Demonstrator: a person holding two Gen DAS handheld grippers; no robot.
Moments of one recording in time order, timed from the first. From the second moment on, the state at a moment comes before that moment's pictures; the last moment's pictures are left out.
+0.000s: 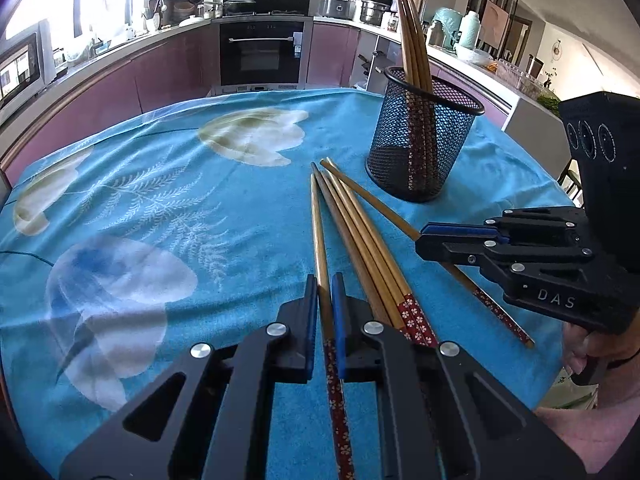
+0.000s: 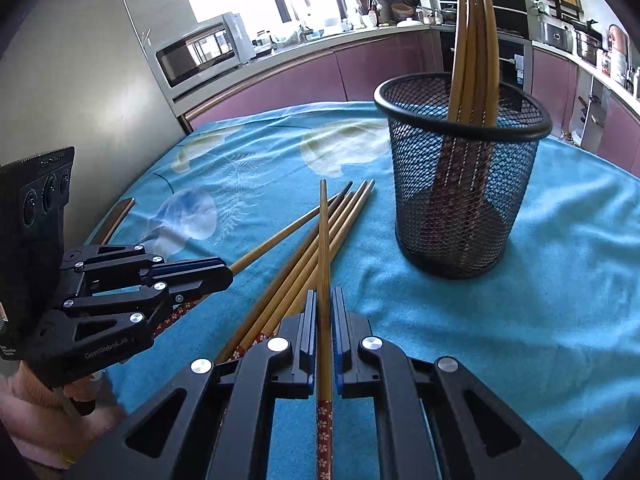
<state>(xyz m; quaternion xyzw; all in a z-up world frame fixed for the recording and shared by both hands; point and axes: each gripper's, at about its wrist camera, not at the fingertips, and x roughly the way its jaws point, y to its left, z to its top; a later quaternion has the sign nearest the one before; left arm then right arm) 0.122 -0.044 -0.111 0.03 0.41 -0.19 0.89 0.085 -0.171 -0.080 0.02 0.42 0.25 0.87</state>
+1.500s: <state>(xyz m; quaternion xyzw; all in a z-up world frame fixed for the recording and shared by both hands) 0.110 -0.047 -0.059 -0.01 0.35 -0.26 0.90 0.064 -0.200 -0.045 0.06 0.36 0.27 0.89</state>
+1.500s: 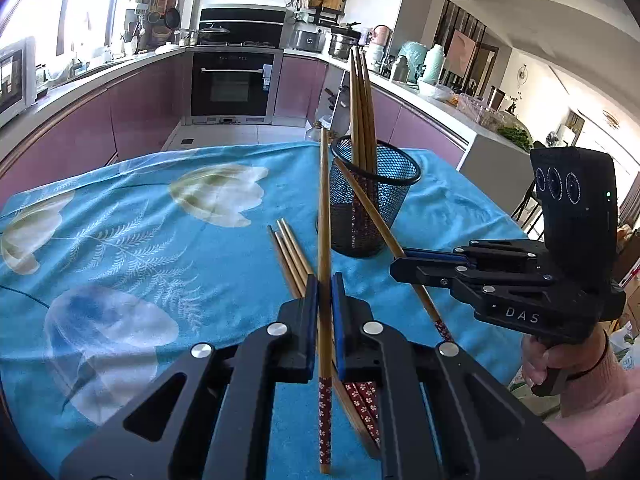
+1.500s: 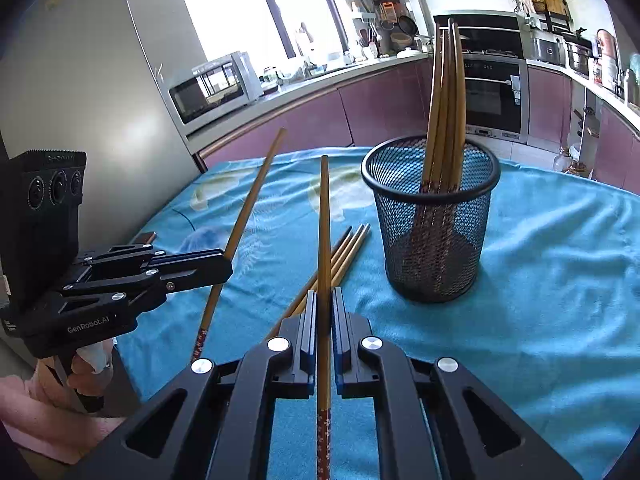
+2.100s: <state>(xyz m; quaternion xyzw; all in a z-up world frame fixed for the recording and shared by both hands) 0.098 -0.051 -0.015 -0.03 0.31 -0.30 0.90 0.061 -0.234 -0.008 0.09 0.31 0.26 0.91</state>
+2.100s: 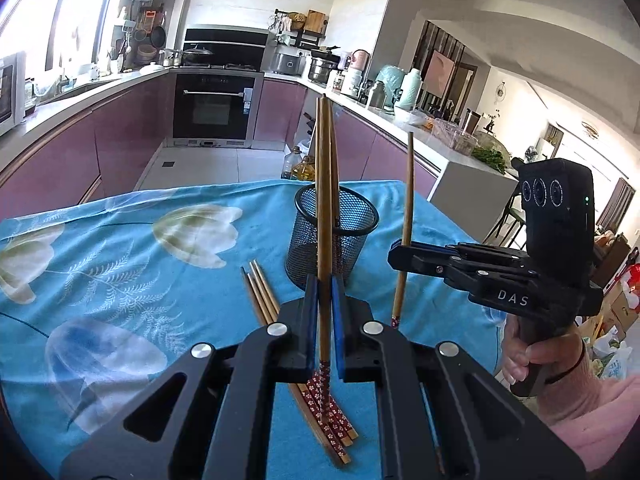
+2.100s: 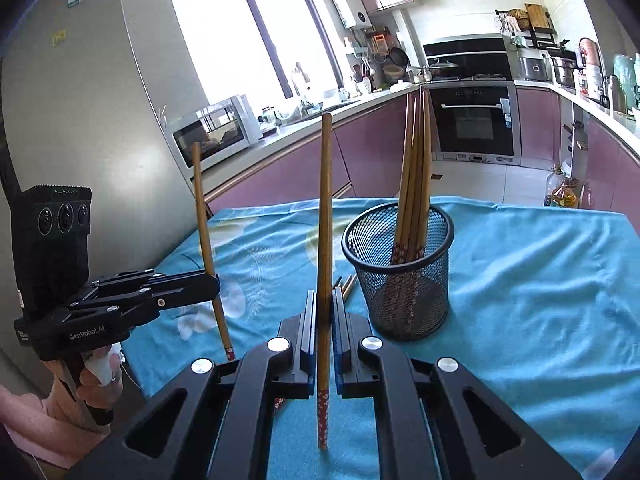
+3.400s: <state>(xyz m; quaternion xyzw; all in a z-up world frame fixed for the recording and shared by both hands) 0.154 -0.082 0.072 -0.04 0.22 -0.30 0.93 0.101 -0.265 0.080 0.08 0.21 0.24 0.94</state>
